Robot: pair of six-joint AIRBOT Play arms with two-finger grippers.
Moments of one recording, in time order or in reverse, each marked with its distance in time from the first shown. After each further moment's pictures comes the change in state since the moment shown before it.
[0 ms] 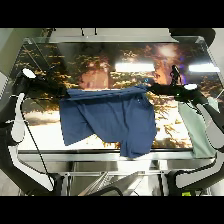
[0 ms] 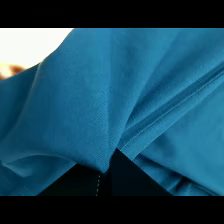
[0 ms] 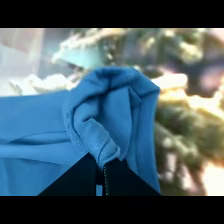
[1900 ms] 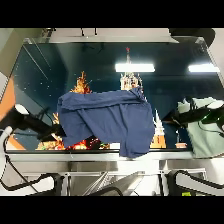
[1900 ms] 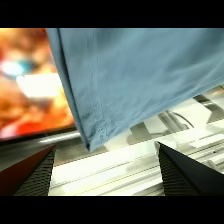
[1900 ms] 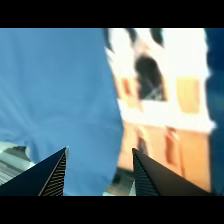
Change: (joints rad) left arm 0.138 0.491 -0.895 0.169 -0.042 -0.306; right arm -0.266 0.383 -0.407 -0.429 0.518 0.396
